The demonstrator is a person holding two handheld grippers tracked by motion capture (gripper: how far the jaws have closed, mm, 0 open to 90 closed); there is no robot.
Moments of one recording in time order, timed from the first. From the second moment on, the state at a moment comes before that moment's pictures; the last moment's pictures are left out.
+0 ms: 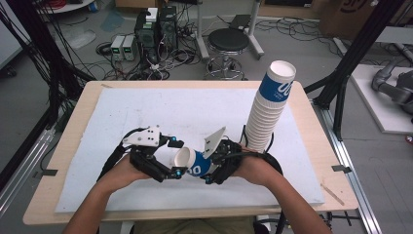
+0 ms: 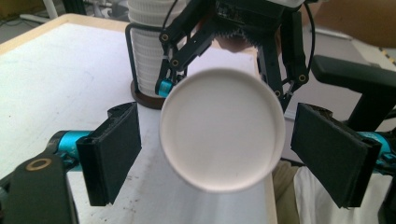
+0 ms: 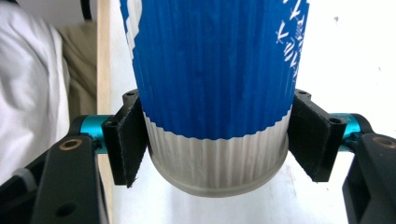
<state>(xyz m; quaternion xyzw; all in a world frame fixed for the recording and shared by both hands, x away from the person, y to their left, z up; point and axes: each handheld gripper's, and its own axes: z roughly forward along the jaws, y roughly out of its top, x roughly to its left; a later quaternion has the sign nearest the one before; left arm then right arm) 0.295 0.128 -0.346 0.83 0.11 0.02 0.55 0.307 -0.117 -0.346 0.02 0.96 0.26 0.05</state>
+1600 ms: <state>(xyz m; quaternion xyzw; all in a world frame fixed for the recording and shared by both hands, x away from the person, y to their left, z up) 0.304 0.152 -0.378 0.78 0.11 0.01 0.62 0.302 -0.178 -0.370 0.11 0.84 0.53 0.04</state>
